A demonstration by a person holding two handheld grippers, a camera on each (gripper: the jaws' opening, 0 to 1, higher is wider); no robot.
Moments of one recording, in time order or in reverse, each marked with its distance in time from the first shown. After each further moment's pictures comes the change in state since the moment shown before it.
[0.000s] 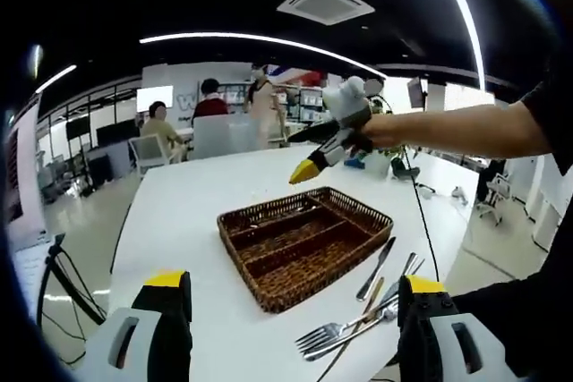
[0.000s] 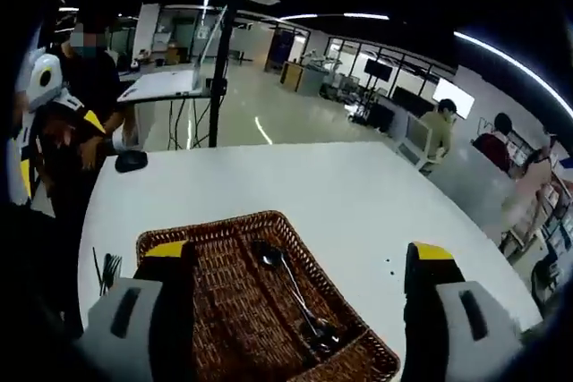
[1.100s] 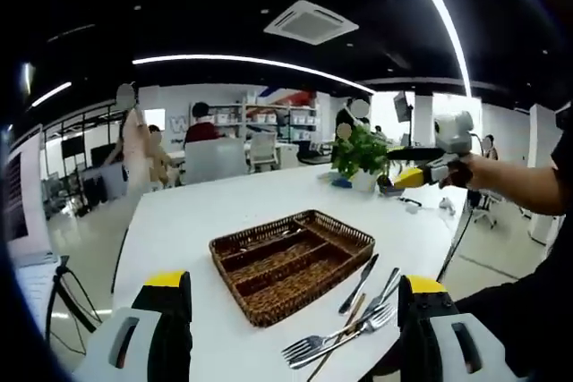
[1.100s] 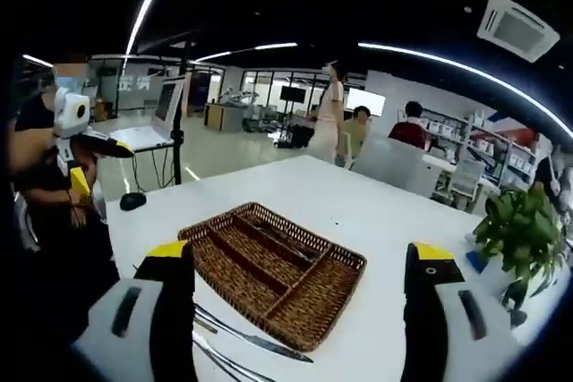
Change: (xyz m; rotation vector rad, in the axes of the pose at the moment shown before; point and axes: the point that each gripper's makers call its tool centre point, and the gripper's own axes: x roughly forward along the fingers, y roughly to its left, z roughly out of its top) left arm -0.028 -0.030 0.027 0.037 -0.093 -0.024; right arm -0.227 0.063 -0.044 0.265 -0.114 -0.330
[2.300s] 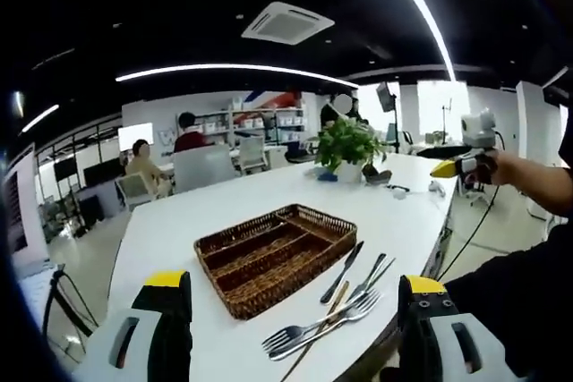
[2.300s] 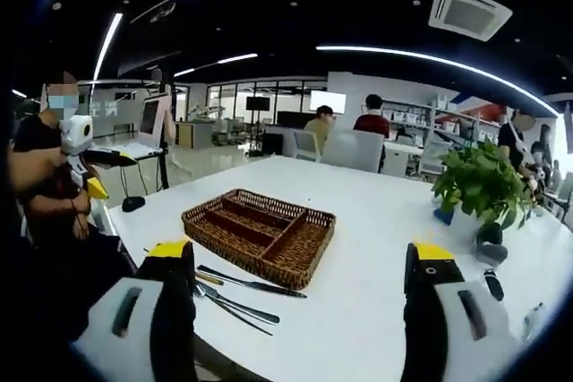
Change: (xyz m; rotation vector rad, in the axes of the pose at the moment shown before) left arm -0.001 -0.050 -0.016 0.087 -0.012 -0.024; right arm -0.118 -0.005 -0.056 0.099 -0.037 -0.139
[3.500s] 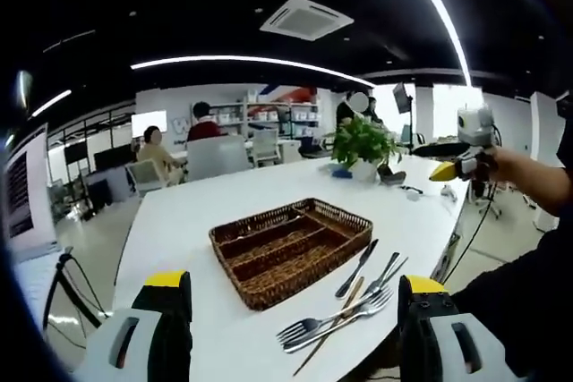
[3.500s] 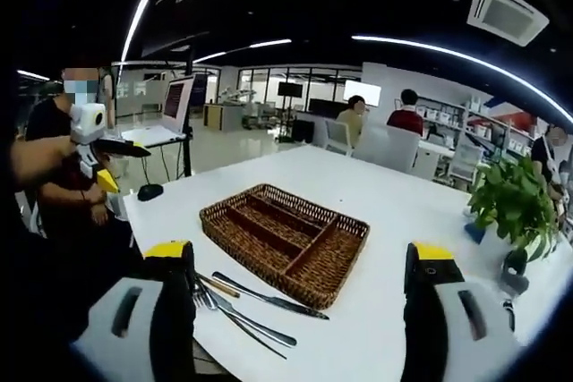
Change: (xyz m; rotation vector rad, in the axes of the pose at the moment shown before) left arm -0.006 0.031 -0.010 -0.071 0.037 0.046; right arm 0.062 0.033 0.025 -0.068 0.065 0.153
